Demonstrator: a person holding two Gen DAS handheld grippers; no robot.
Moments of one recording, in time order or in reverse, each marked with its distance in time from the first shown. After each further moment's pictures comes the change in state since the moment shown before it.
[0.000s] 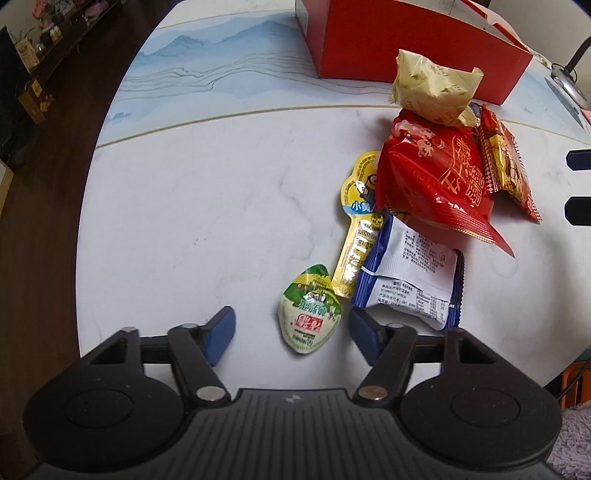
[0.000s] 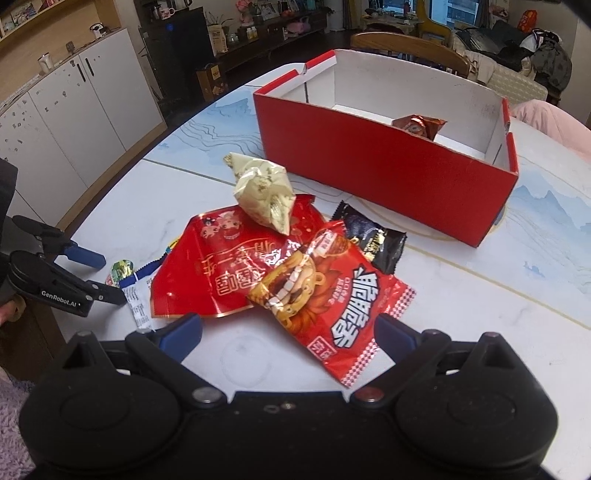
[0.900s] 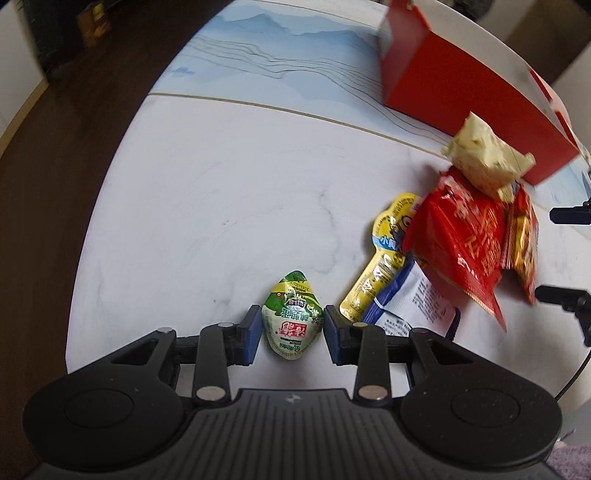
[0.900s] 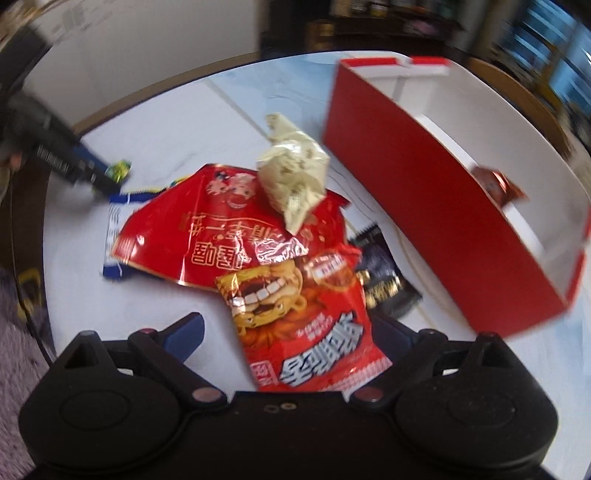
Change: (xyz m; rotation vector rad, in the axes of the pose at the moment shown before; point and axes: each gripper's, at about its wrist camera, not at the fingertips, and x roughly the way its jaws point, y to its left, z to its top) left arm -0.004 0.025 -0.001 -0.345 0.004 -0.029; right arm 0.045 -0.003 0.025 -0.518 0.128 0.073
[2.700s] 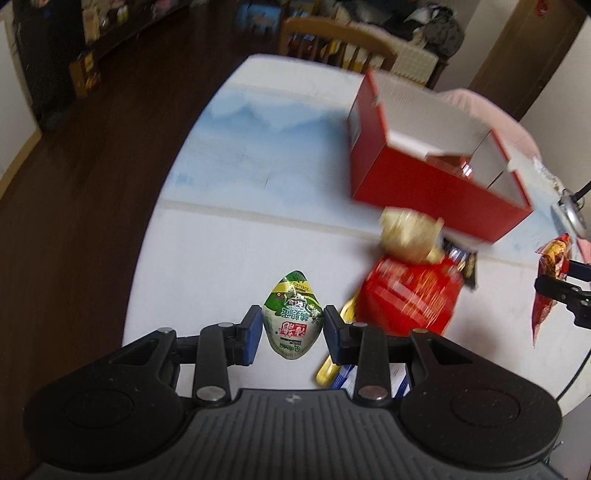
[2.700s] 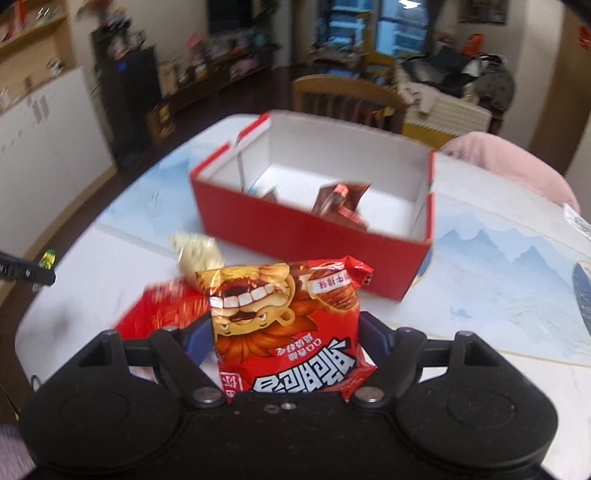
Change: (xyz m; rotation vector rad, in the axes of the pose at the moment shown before) left arm -0.085 -0.008 0.049 0.077 -0.176 -0.047; right arm -0.089 -0.006 -0.003 0.595 -0.224 -0.285
